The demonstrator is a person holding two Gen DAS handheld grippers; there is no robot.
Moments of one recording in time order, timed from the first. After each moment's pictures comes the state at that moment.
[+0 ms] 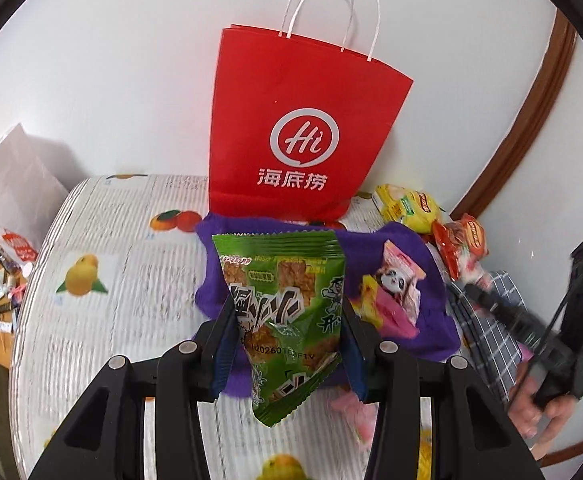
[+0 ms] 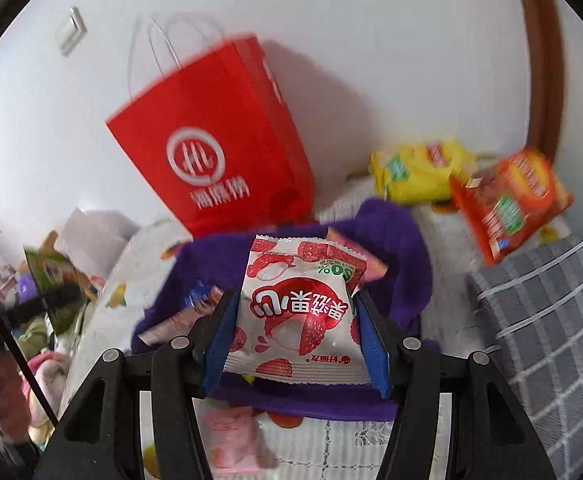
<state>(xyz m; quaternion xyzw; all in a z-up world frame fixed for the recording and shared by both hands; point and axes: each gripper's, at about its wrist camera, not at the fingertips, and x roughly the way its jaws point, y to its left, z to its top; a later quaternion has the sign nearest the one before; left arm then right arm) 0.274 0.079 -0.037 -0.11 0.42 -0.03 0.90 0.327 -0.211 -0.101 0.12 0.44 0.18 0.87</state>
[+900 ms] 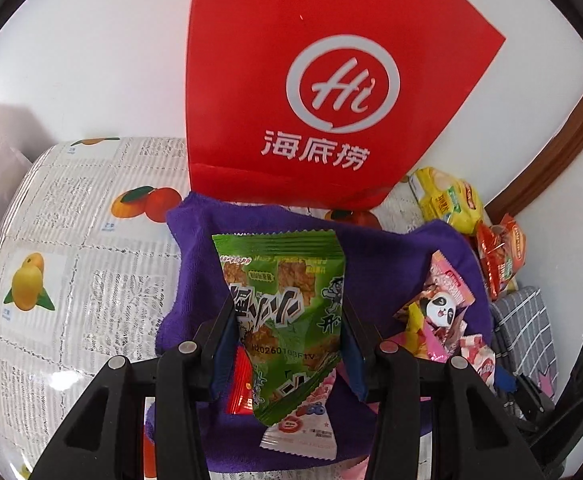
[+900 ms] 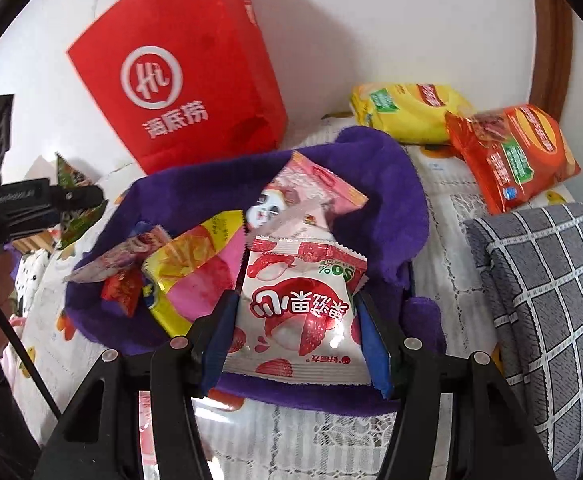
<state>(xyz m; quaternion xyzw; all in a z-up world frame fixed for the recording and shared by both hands) 0.366 0.076 -0.108 -0.13 0.49 -0.01 0.86 0.328 -0.213 -0.164 0.05 0.49 0.14 0.86</state>
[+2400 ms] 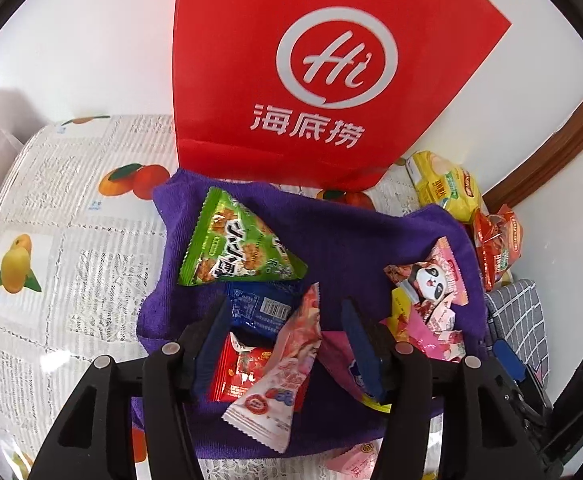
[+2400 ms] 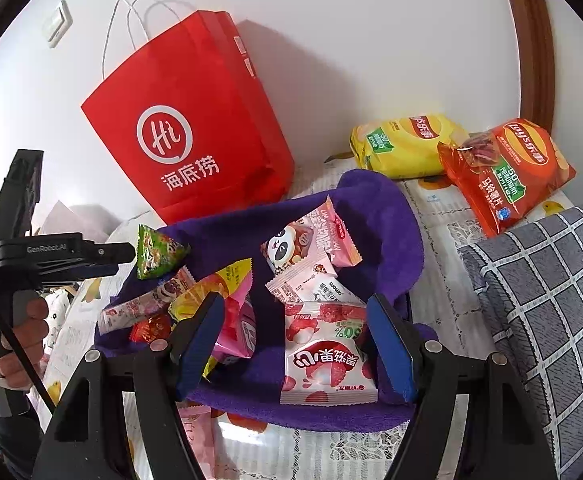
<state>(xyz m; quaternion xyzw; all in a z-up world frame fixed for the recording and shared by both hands) 0.367 0.070 -0.111 -0.15 0.52 -0.02 0.84 0.319 -0.224 -0.136 0.11 0.42 0.16 0.89</state>
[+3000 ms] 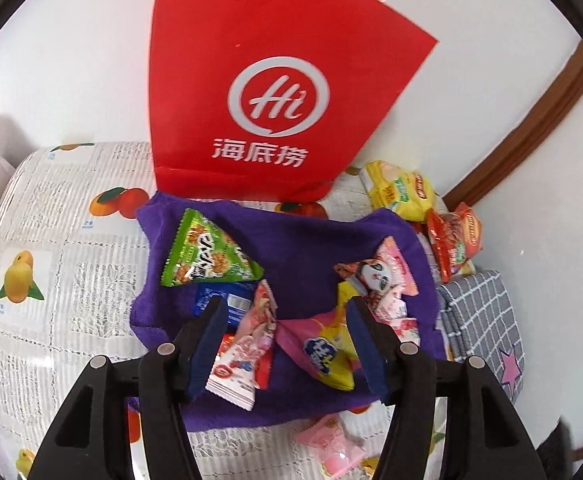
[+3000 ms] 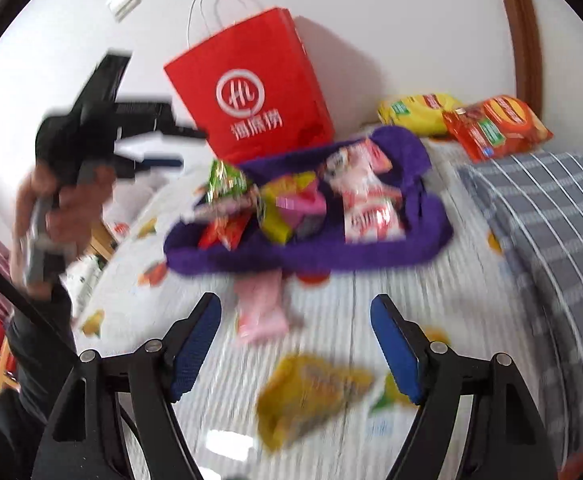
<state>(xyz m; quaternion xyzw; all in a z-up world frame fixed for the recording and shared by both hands) 0.343 0.058 -0.070 -0.15 0.49 -0.07 0.86 0.173 -0.210 -0.117 0.10 0.43 0.19 0.88</state>
